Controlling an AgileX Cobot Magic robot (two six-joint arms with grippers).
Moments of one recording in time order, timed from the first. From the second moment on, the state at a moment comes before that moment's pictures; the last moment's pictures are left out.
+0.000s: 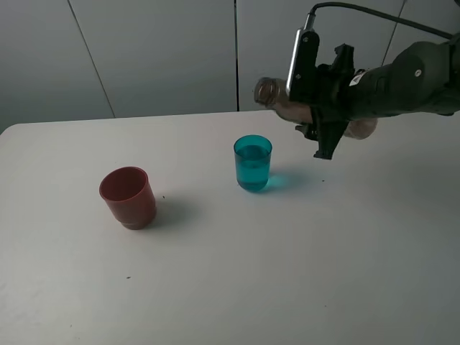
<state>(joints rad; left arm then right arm) -0.12 0.00 -0.51 -0.10 1.09 0.16 0.39 1.67 -0.83 0.31 -0.09 -1.34</state>
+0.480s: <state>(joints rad) -0.12 0.00 -0.51 -0.10 1.09 0.16 0.31 1.67 -0.83 0.33 -0.15 -0.58</state>
